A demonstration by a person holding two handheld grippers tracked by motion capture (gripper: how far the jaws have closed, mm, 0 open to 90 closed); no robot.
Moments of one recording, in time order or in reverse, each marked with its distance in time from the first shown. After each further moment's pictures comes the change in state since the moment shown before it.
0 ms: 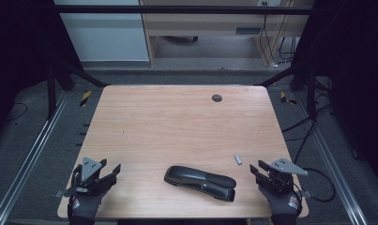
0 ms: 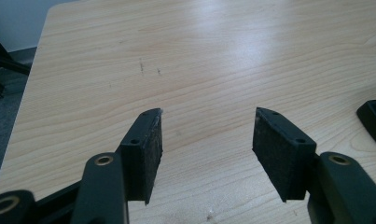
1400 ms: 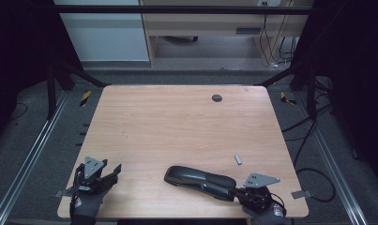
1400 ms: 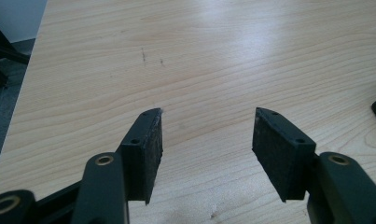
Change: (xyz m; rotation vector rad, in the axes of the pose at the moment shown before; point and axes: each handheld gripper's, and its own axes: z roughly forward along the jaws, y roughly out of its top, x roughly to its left) left arm -0.002 -0.002 0.008 0.040 0.015 0.007; right arm 0.053 -0.022 0.013 0.169 0.397 -0.147
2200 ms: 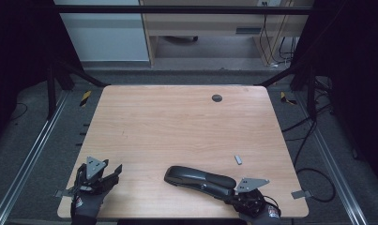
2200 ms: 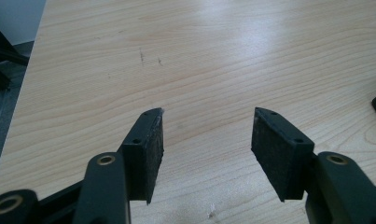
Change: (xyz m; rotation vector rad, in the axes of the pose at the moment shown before) left arm -0.003 0.001 0.001 0.008 0.006 0.022; right arm 0.009 -0.006 0.014 0.114 0.081 -0.029
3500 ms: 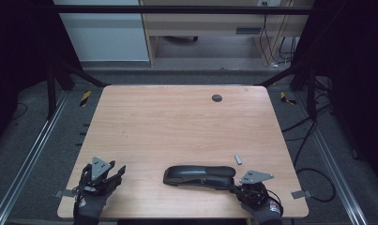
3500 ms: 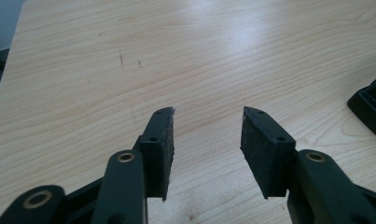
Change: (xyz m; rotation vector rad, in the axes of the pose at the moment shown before) left arm -0.011 0.002 0.002 0.011 -0.045 0.052; right arm -0.021 0.003 0.000 -0.054 -0.148 0.052
